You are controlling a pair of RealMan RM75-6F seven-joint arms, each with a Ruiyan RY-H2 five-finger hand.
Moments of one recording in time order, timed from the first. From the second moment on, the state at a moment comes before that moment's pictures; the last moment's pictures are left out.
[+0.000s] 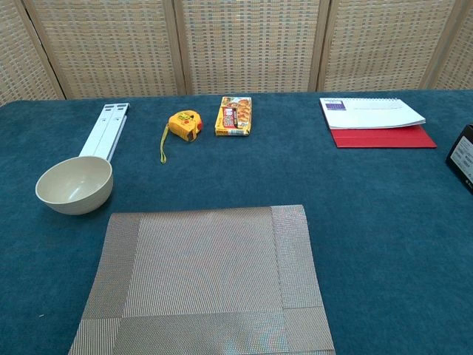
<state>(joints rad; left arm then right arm) -0.24 -1.25 -0.06 -1.56 1.37 1.43 0.19 0.13 -1.20 0.09 -1.46 -1.49 1.47 -0.05</state>
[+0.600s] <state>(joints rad) -0.37 -1.40 -0.05 -1.38 1.45 1.22 0.16 0.13 -1.19 0.10 -1.46 -1.47 1.45 -0.02</state>
